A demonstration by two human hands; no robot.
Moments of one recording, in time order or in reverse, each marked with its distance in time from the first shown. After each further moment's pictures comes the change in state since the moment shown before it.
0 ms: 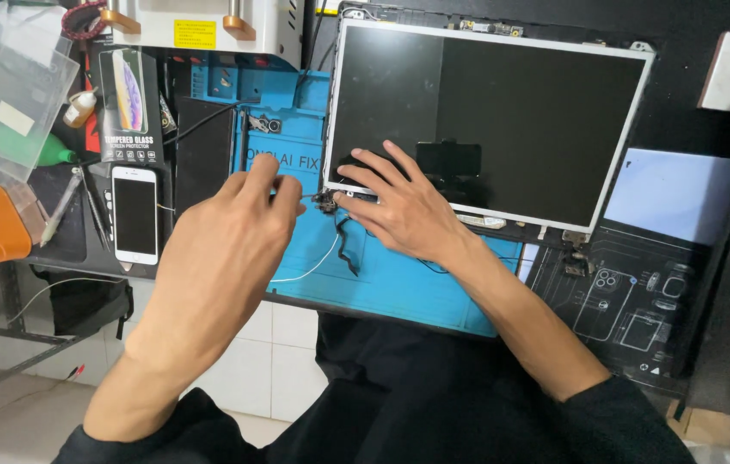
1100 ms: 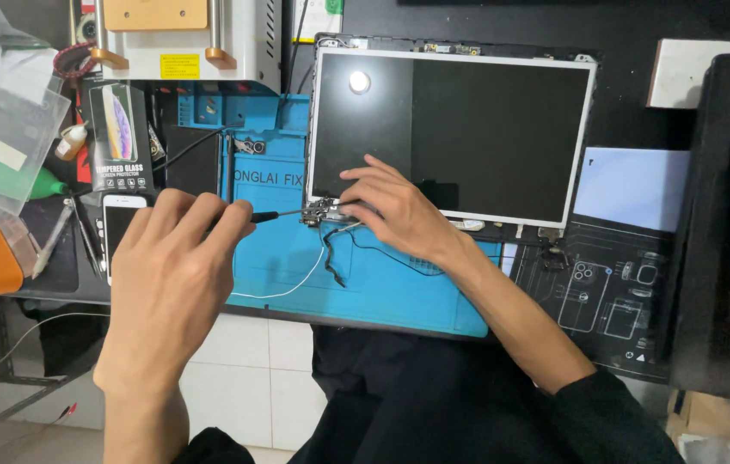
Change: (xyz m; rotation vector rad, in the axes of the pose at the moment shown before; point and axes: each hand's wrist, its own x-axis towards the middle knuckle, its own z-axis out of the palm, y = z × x) left_hand -0.031 -0.014 0.011 -0.053 0.294 -0.030; right_hand -0.001 0.007 -0.006 0.382 0.168 0.148
